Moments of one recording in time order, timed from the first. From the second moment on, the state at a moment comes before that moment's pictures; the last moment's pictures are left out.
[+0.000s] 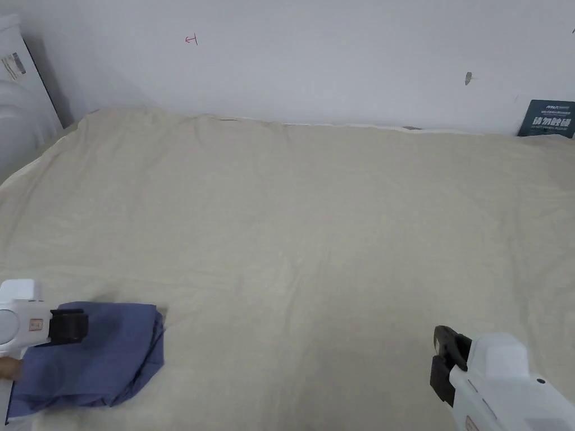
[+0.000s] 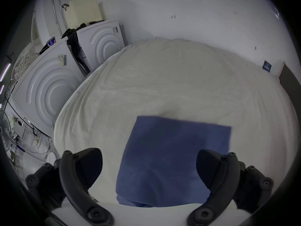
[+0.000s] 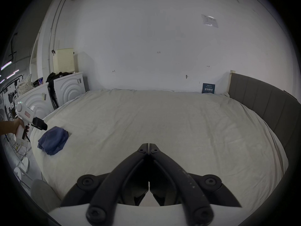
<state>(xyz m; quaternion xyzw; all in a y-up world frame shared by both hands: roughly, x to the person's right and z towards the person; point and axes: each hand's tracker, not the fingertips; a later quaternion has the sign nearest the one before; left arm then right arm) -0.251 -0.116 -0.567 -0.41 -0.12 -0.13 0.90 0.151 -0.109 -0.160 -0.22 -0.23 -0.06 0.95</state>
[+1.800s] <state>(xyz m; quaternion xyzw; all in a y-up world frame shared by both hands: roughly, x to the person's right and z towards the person) -0.018 0.030 -0.228 0.02 -0.32 0.00 0.95 0.218 0.043 -0.003 -0.02 -0.34 0.04 0.94</state>
